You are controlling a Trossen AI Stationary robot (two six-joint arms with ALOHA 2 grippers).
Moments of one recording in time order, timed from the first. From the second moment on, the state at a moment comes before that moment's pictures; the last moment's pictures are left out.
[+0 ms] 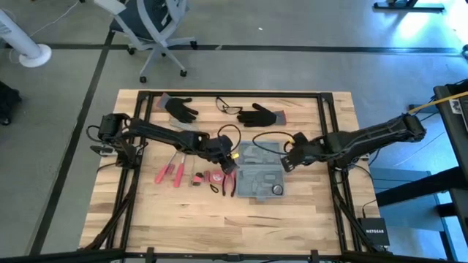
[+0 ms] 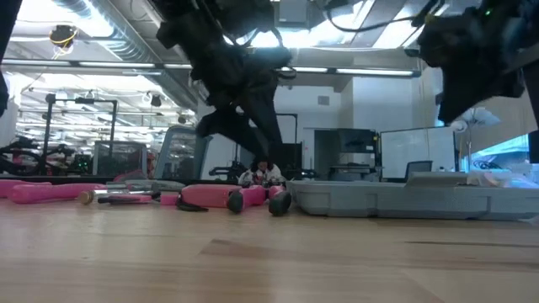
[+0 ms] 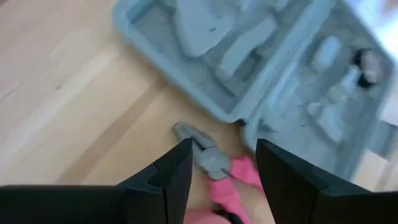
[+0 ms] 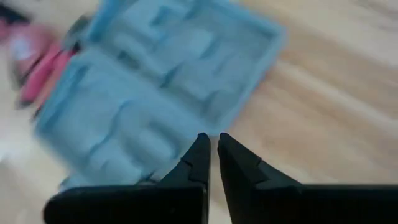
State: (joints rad) left arm 0.01 1.75 1.11 -0.28 -0.05 -0.71; right arm 0.22 1.07 0.77 -0.86 0.21 1.16
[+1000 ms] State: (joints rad) left arm 0.08 1.89 1.10 -0.17 -0.18 -0.42; right arm 0.12 1.48 0.77 -0.60 0.03 0.54
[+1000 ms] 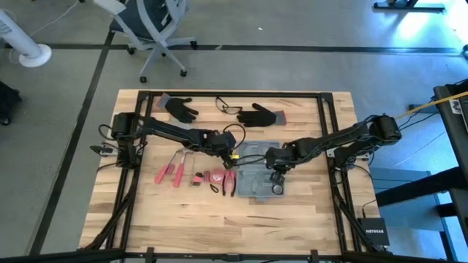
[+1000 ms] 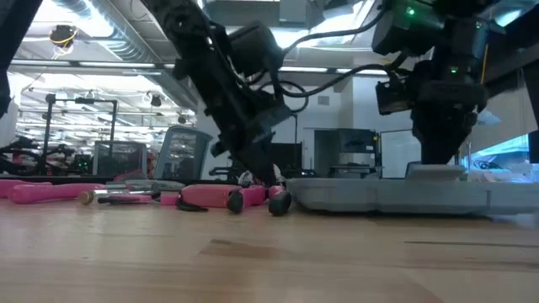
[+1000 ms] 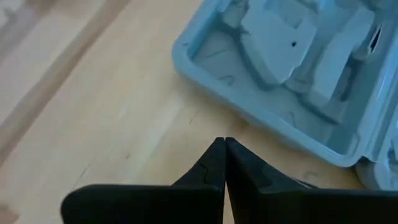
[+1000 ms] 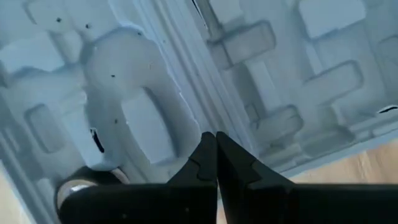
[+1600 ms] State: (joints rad) left arm 0.13 1.99 1.11 0.17 -0.16 -0.40; right arm 0.33 1.48 0.75 -0.58 0.04 1.11
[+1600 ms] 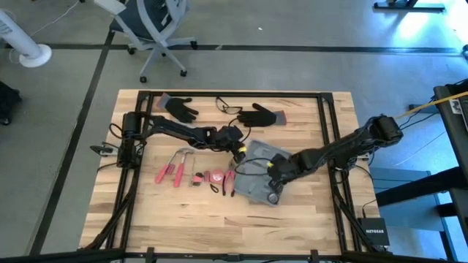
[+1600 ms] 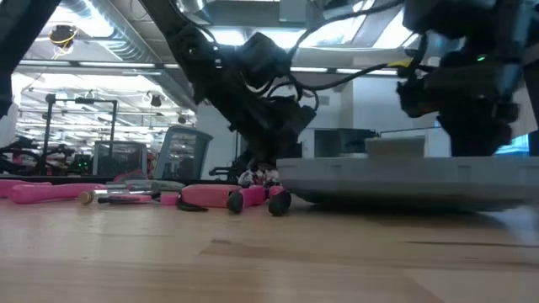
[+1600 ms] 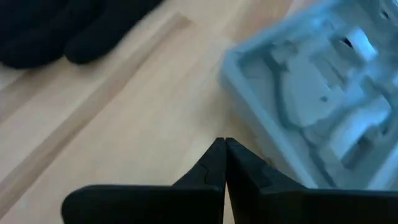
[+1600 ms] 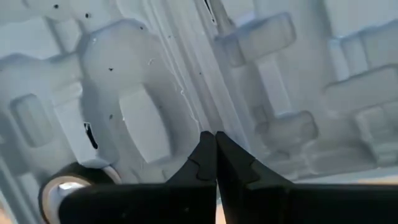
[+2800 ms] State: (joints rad) left arm -0.25 2.01 1.17 0.32 -0.30 -0.71; right arm -0.01 1.38 0.74 -0.54 -0.07 0.77
